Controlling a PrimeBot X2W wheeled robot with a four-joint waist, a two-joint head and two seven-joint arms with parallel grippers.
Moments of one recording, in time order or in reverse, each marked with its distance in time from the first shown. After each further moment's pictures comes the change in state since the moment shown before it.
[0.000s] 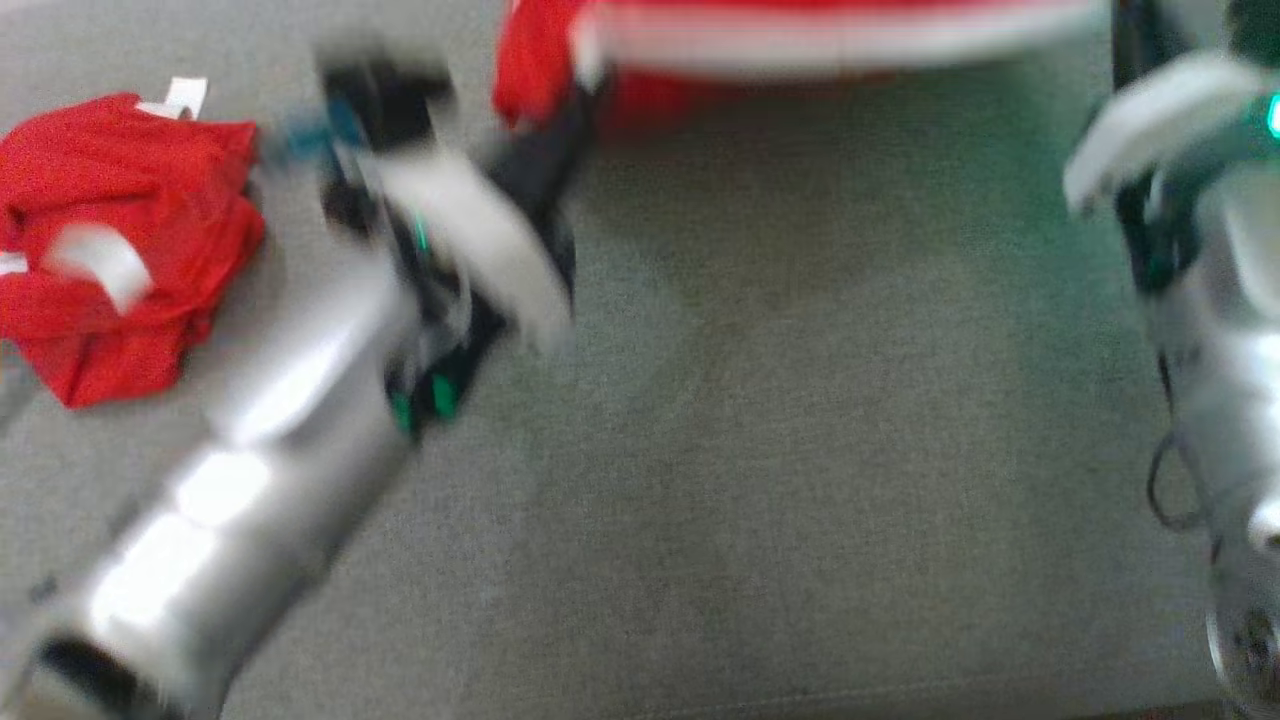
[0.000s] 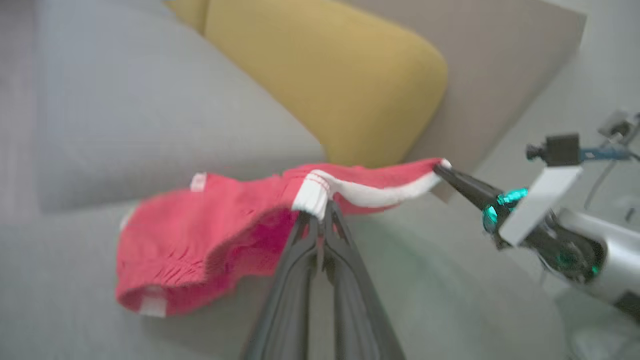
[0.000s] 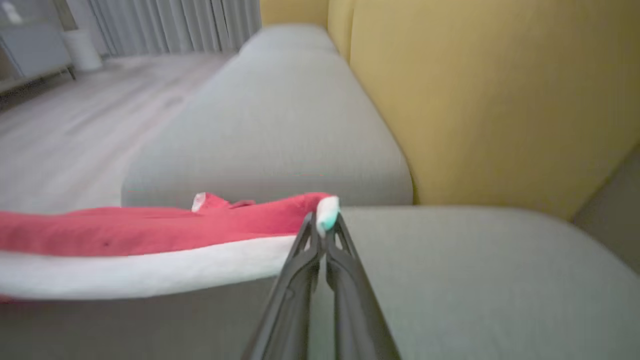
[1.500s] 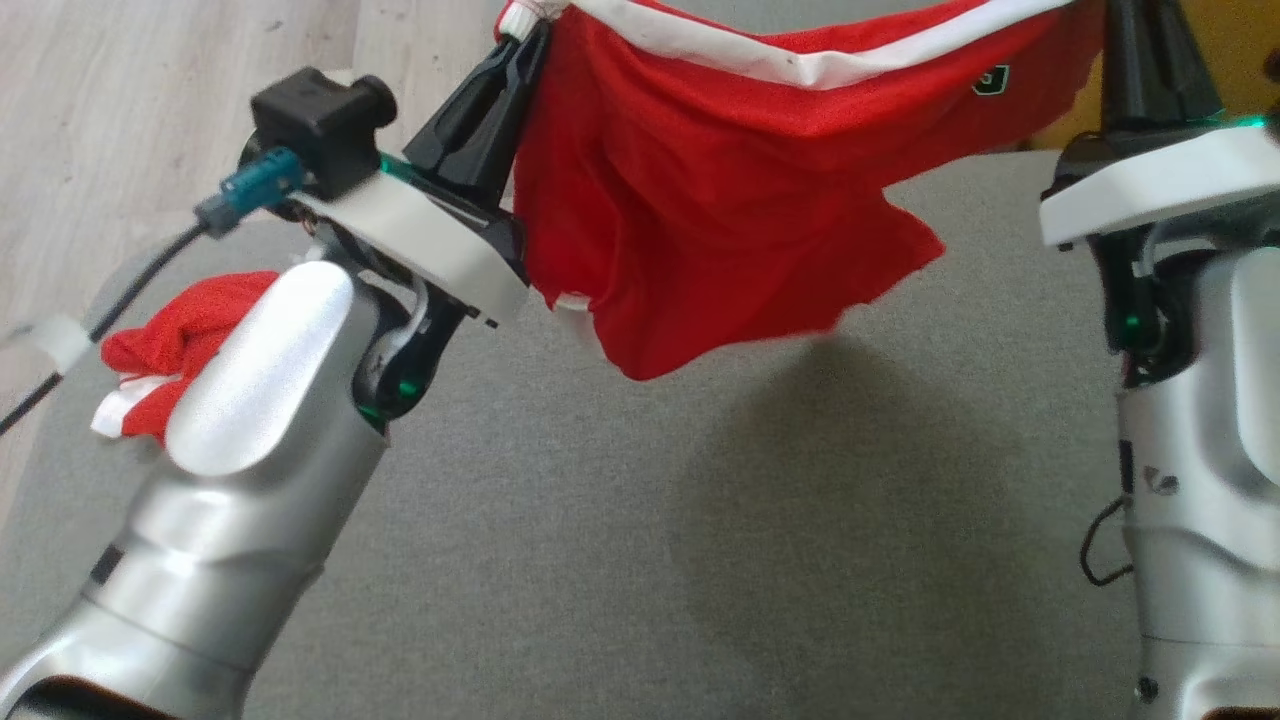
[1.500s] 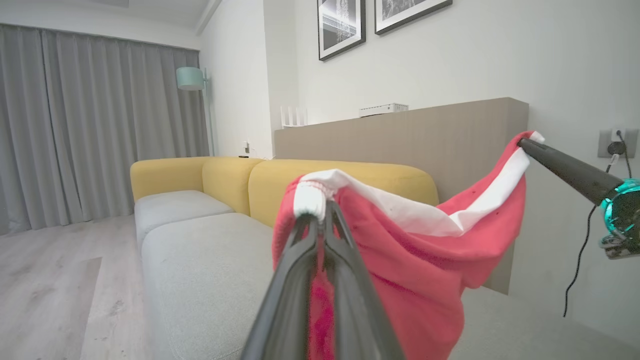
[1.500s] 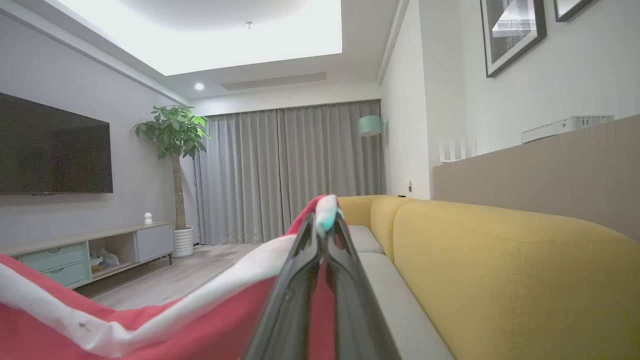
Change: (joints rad) left arm 0.189 -0.022 0.261 -0.107 0.391 0.000 -0.029; right arm 0.411 0.106 -0.042 -0.827 0.087 0.000 0.163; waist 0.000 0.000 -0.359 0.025
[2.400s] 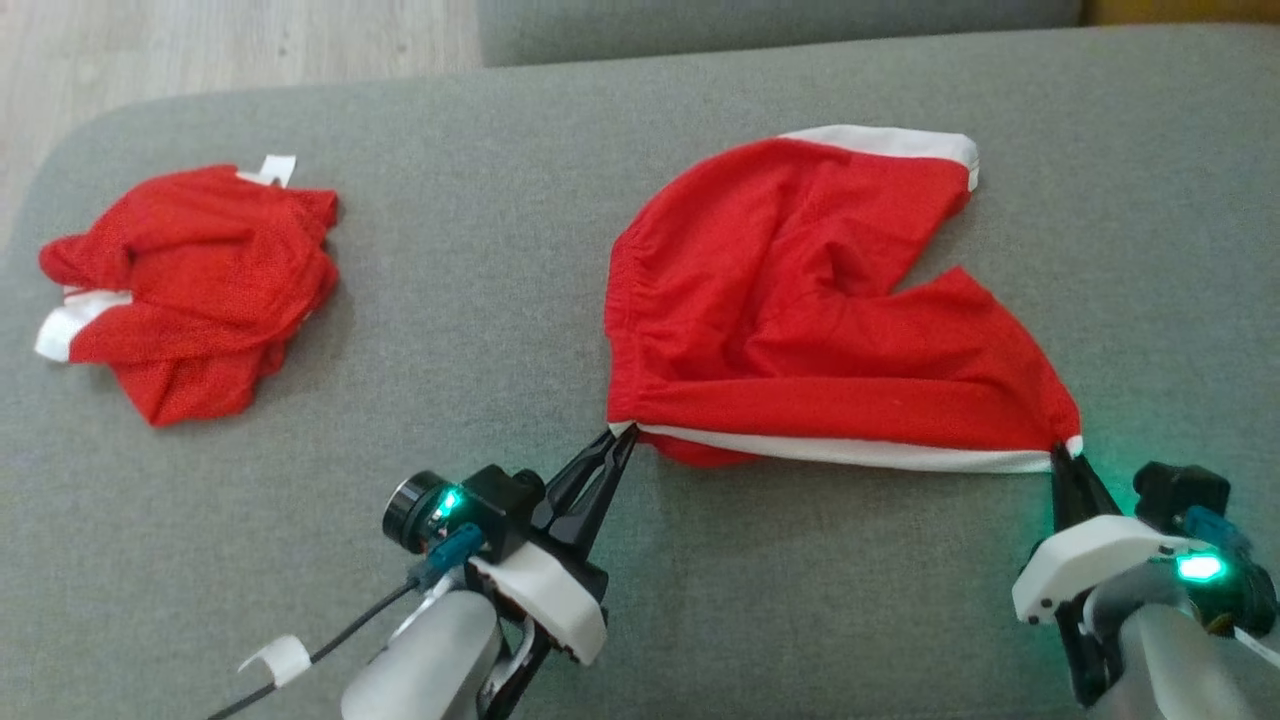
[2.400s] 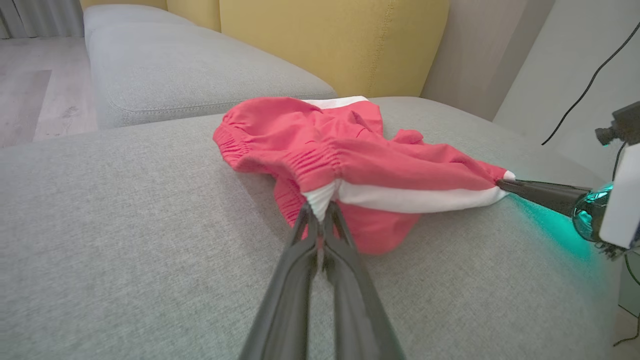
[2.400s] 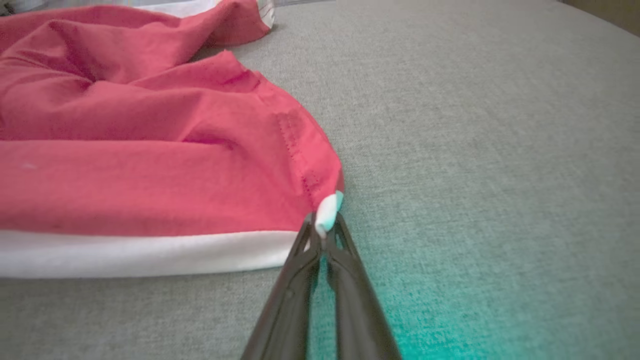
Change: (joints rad) left arm 0.414 -0.116 -0.120 0.198 0.244 0.012 -0.230; right arm 0.390 0.041 -0.197 0.453 -0.180 0.000 -0.123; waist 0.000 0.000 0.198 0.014
